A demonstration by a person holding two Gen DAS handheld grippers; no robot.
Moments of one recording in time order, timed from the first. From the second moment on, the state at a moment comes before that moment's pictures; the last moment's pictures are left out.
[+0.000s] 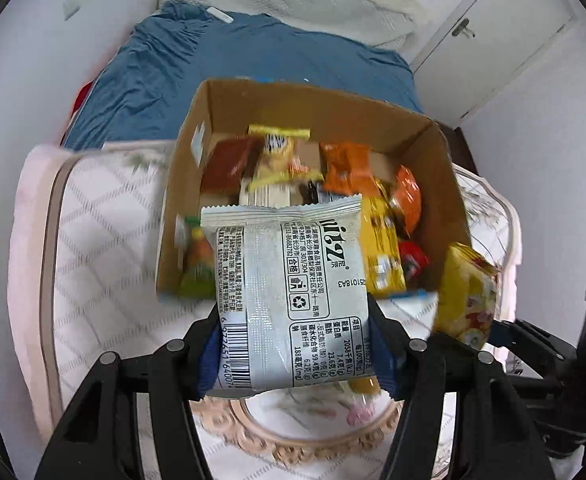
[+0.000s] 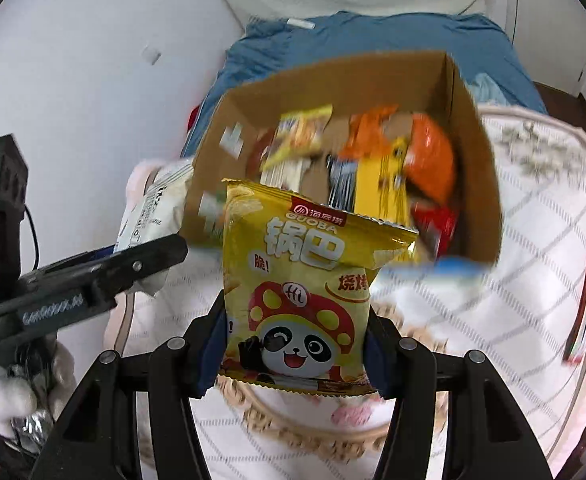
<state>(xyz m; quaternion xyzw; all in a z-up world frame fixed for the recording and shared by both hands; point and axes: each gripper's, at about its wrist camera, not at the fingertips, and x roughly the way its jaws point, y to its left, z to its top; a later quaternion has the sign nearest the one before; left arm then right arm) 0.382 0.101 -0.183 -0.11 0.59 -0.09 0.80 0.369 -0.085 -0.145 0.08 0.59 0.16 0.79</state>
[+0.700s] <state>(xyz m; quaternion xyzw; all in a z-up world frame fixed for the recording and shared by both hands) 0.516 0.125 -0.290 -0.06 0.70 -0.03 0.71 0.490 -0.030 -0.282 0.06 0.68 0.12 0.72</state>
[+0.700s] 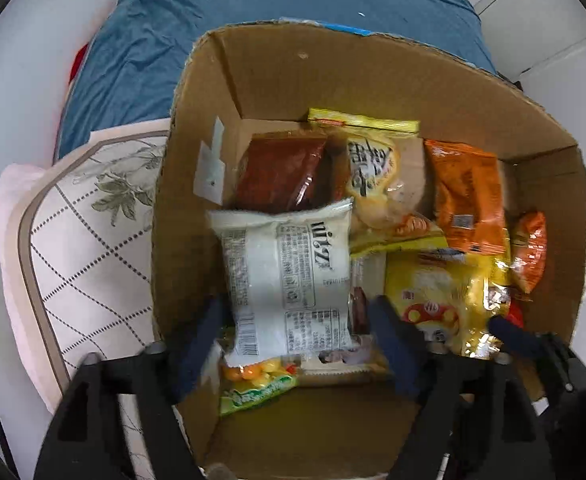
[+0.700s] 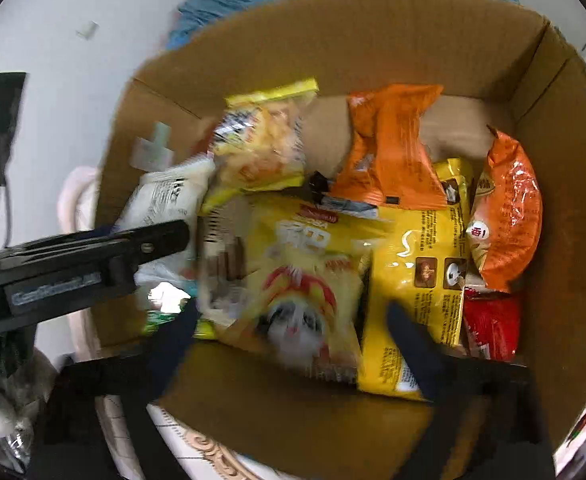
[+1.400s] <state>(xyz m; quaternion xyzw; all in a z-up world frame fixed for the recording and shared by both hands) 0.456 0.106 -0.219 -0.05 0.61 -0.04 0.79 0.444 -0.081 -0.221 0.01 0.62 0.04 0.78</state>
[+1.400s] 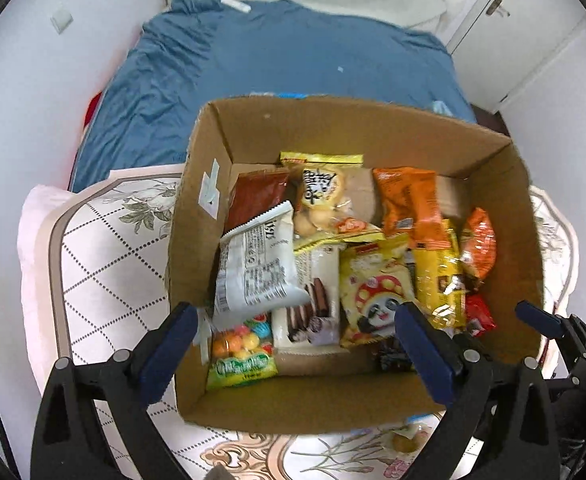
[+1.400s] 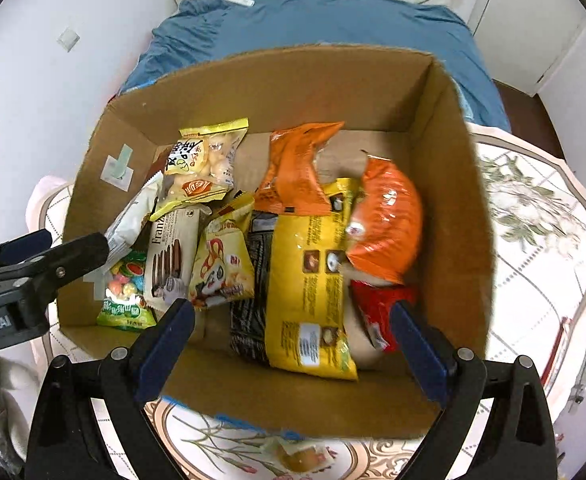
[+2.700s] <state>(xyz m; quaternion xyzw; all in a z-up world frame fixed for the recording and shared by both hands) 0.265 0.053 -0.169 -0.08 0.53 -0.04 0.84 0.260 -0.167 -0.132 0.06 0.54 0.03 0.84</state>
